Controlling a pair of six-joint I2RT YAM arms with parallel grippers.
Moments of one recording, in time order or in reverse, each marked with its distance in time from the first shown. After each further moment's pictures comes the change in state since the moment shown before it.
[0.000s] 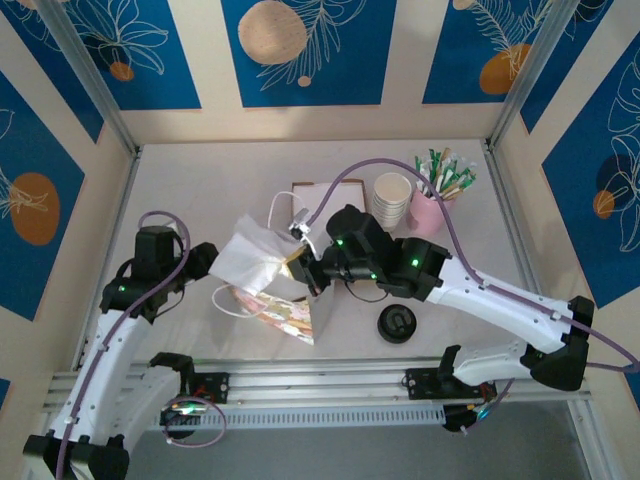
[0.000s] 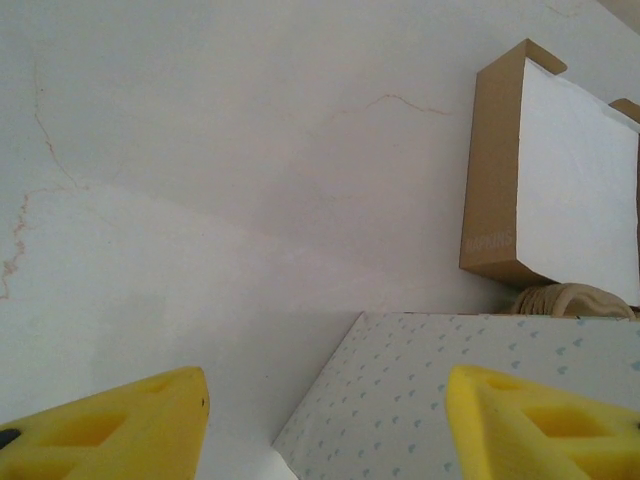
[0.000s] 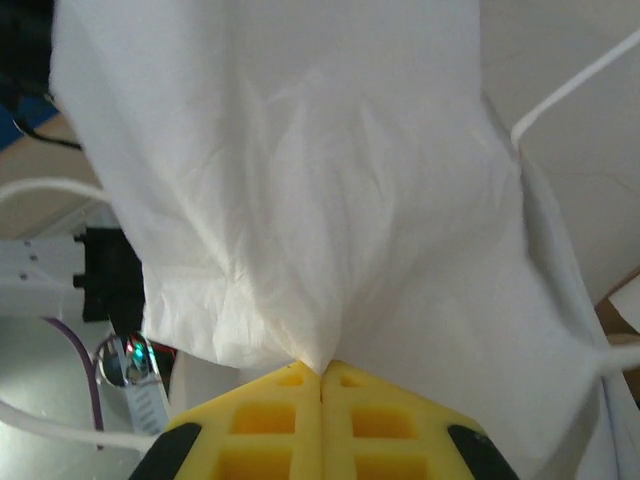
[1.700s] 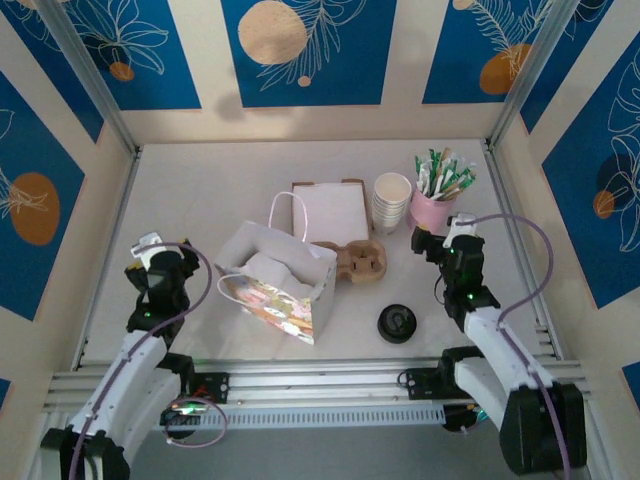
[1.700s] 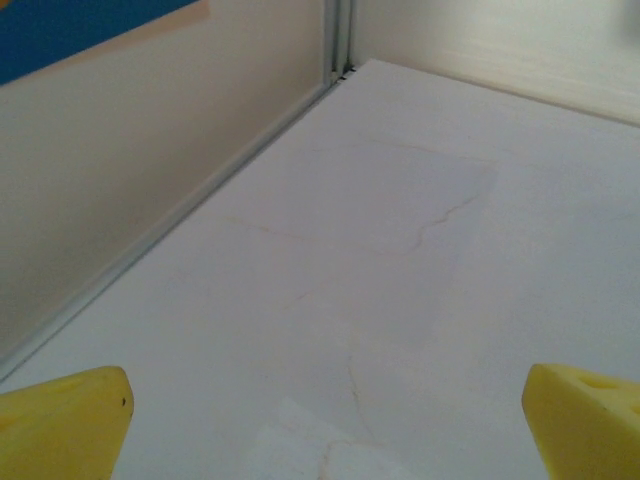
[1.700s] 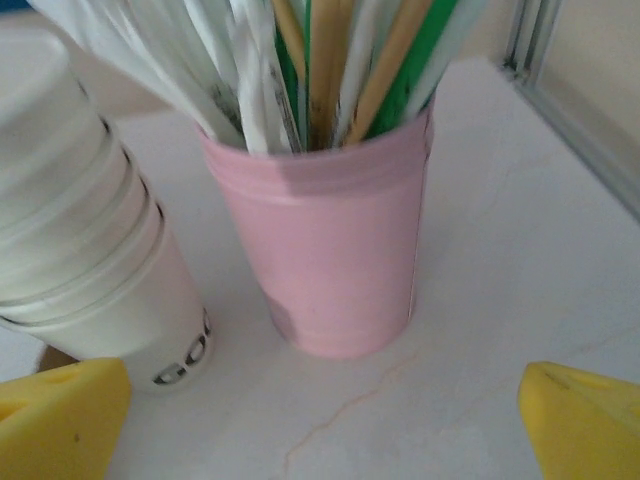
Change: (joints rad) left arm -0.002 -0.084 -0.455 0.732 -0.706 0.275; right arm -1.008 -0.344 -0.952 0.793 0.249 -0.069
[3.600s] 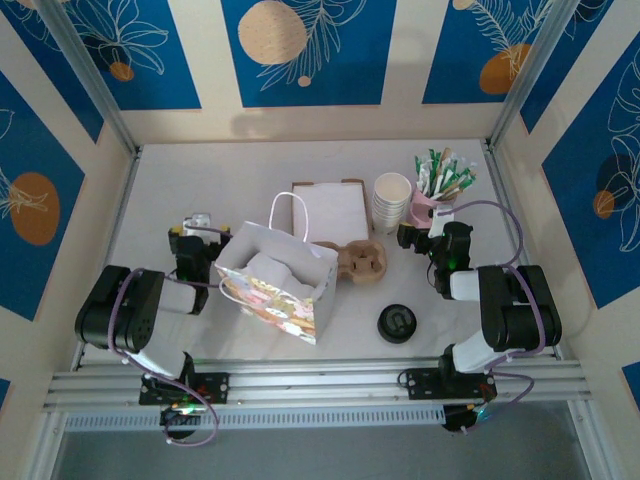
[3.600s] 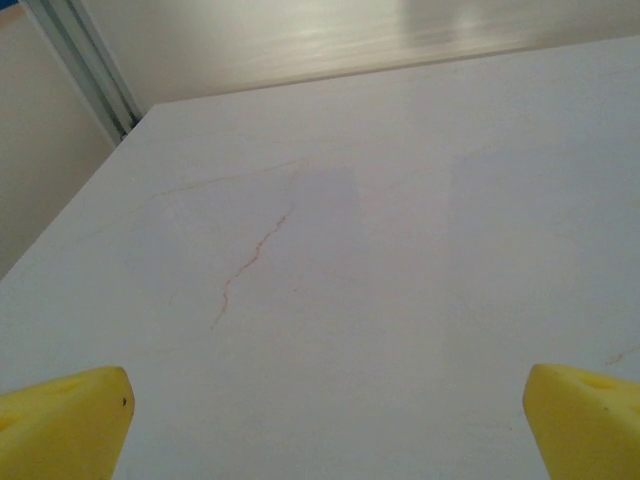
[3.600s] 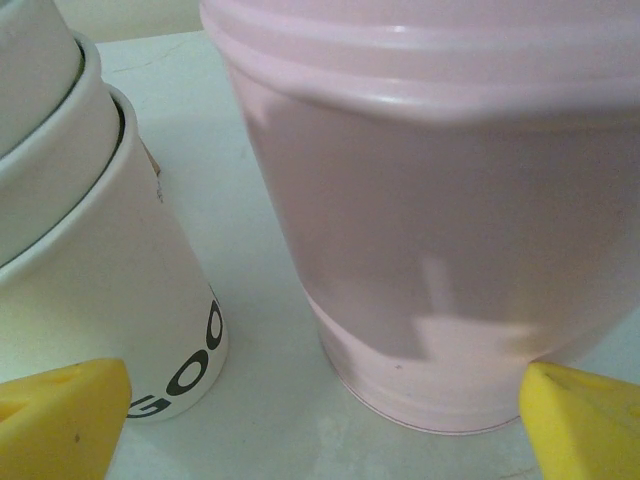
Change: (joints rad) left arm 0.001 0.875 -0.010 1.020 0.311 0.377; right arm -0.087 0.613 0.048 0.532 -0.283 -0.088
